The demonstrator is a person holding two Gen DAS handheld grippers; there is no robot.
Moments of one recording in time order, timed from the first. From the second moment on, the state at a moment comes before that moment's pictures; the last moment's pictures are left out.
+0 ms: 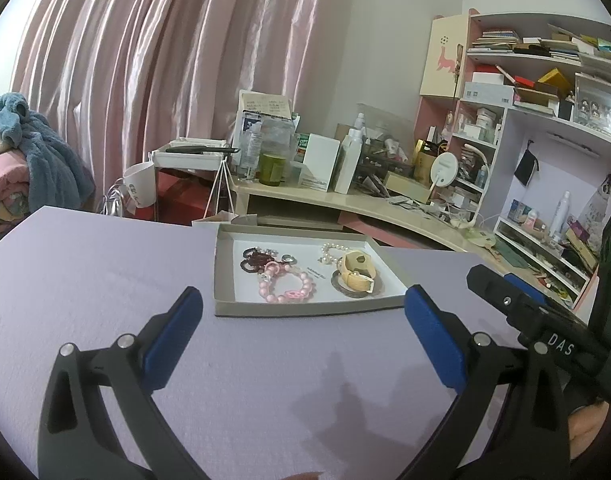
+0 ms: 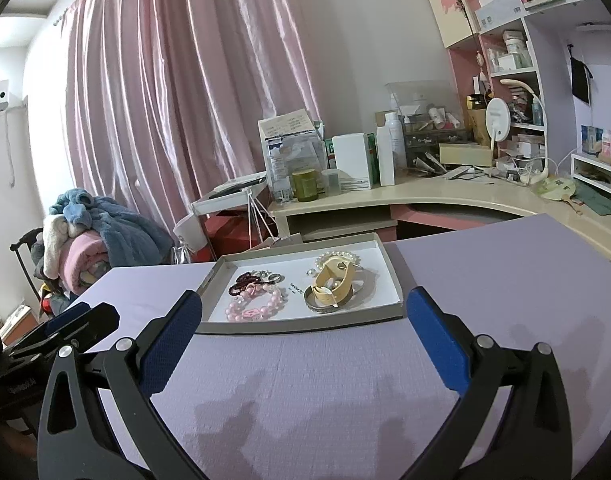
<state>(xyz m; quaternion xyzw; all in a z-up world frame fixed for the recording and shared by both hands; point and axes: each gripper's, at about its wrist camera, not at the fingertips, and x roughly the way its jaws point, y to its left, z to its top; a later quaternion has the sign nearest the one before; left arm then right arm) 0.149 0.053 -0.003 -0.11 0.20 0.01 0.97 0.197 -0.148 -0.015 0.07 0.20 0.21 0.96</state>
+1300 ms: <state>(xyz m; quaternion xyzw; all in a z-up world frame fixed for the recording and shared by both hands) 0.150 0.050 -0.003 -0.12 0.20 0.00 0.97 0.196 -0.142 -0.016 0.07 0.20 0.21 0.96</state>
